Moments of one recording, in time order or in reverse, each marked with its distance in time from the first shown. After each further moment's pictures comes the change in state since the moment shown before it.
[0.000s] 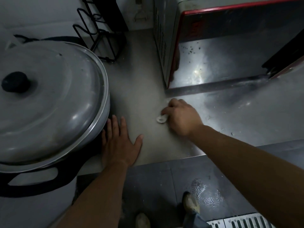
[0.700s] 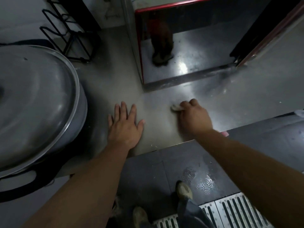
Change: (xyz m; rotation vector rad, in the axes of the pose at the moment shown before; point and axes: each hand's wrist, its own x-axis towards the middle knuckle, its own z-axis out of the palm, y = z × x) left_hand 0.018 0.078 -0.023 0.028 -0.146 0.267; right_hand -0.077 0.063 -0.010 0.053 0.136 0.469
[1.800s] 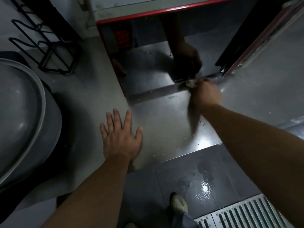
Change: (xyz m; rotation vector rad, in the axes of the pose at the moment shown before) left_hand 0.022 0.054 0.018 -0.009 0.122 -0.071; right_hand 0.124 0.098 -0.033 -0.065 0.198 0.138
